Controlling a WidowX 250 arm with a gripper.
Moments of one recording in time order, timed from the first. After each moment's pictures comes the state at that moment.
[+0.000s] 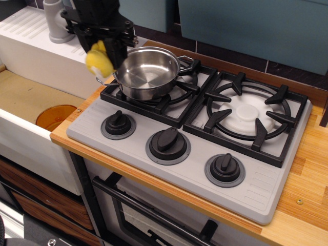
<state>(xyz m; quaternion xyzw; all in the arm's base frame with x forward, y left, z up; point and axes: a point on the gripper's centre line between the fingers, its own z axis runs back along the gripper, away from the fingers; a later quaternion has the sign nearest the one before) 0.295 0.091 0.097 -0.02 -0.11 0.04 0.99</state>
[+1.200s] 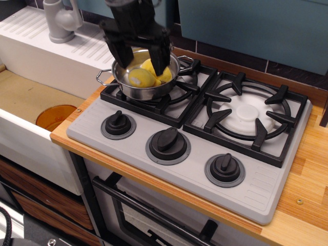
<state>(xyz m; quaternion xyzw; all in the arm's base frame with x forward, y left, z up) 0.314 0.066 0.096 -0.04 -0.12 0.03 0.99</state>
